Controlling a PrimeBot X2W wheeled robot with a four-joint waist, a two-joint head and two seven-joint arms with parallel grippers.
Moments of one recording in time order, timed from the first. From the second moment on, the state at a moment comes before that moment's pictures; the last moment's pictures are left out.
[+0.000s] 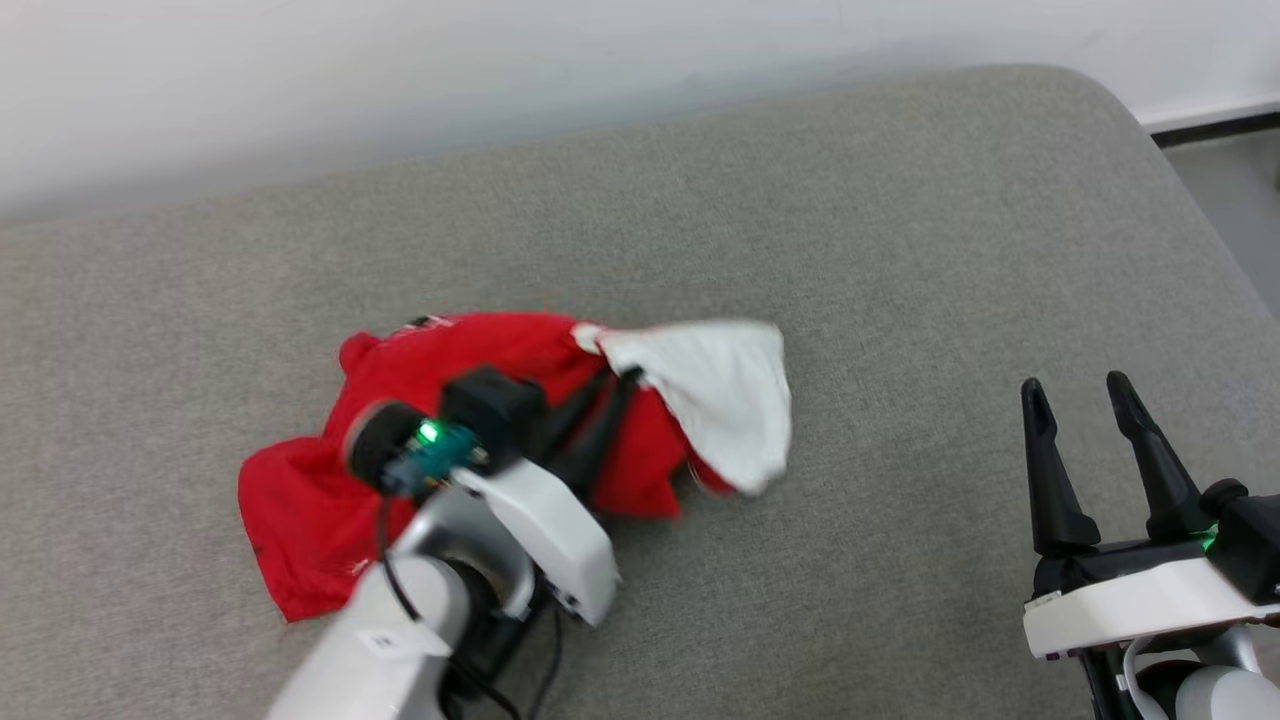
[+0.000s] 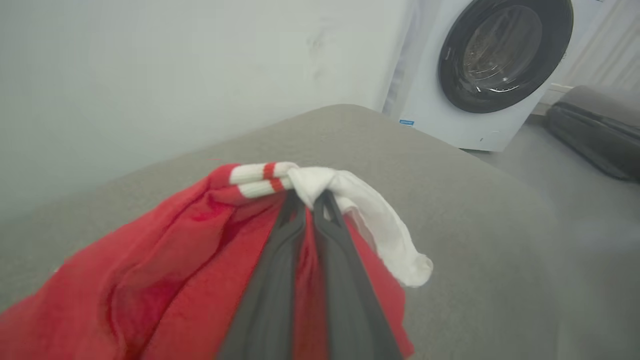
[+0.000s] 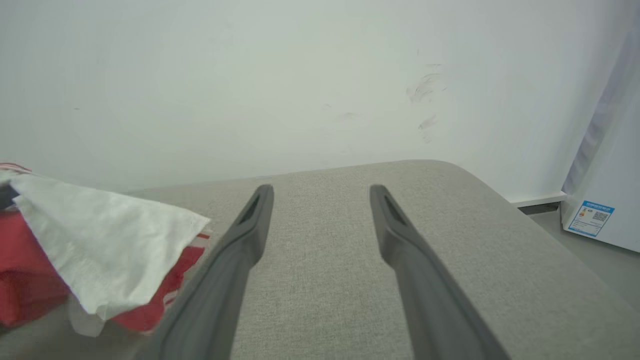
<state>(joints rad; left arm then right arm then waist) -0.39 0.27 -0.48 0.01 -0.43 -0.05 0.08 -0.04 -0.05 -0.04 -0.12 0.19 0.13 -0.10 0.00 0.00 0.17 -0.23</state>
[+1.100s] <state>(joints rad) -0.25 0.17 -0.59 0.10 -0.36 0.05 -0.20 -0.02 -0.05 -0.05 -0.09 0.16 0.13 -0.07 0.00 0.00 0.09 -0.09</state>
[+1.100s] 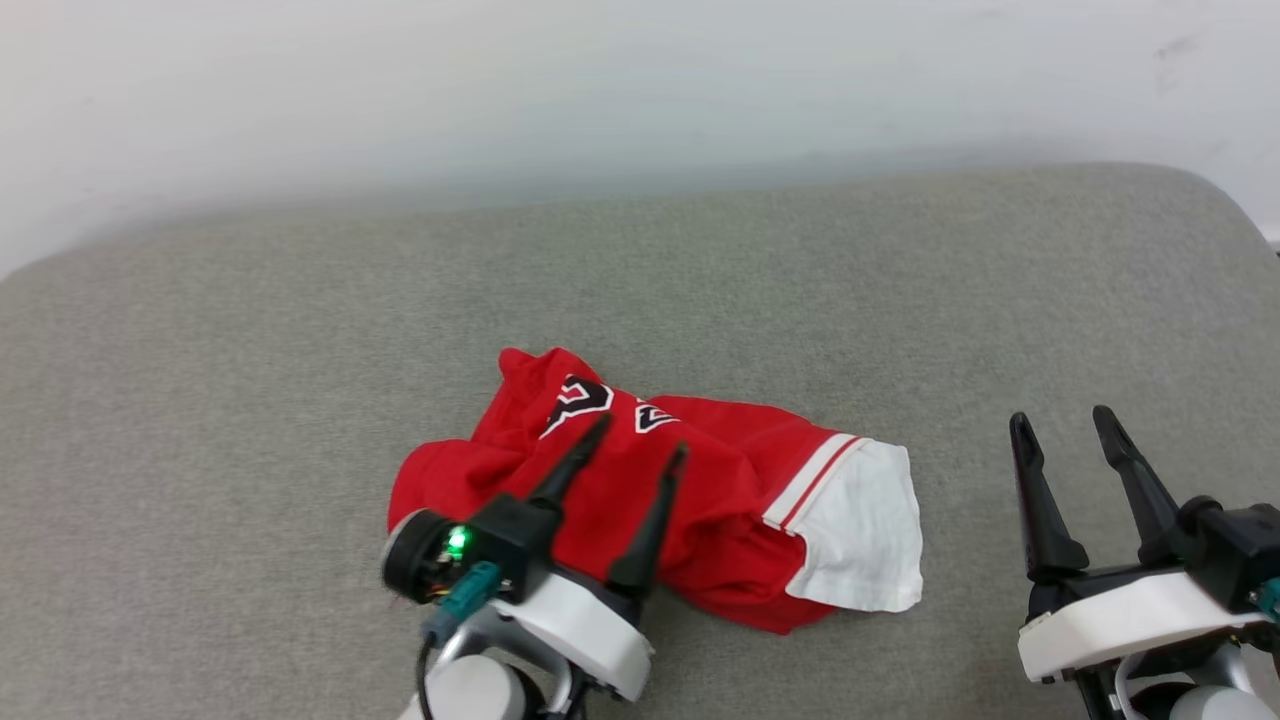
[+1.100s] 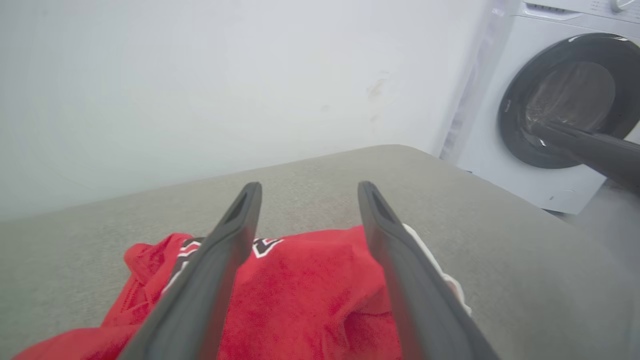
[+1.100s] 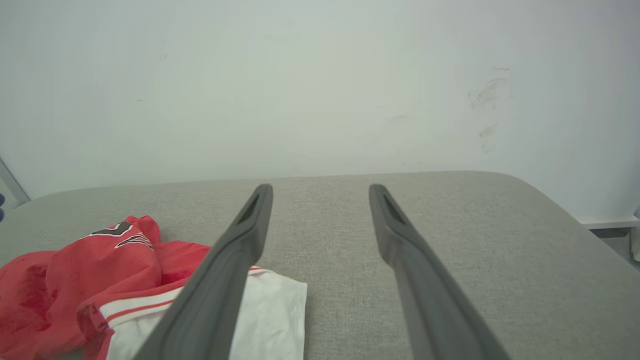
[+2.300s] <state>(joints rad) 0.00 0.37 -0.30 -0.01 -0.43 0.23 -0.21 0.11 -0.05 -0.08 -0.15 0.15 0.13 0.01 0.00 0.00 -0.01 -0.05</state>
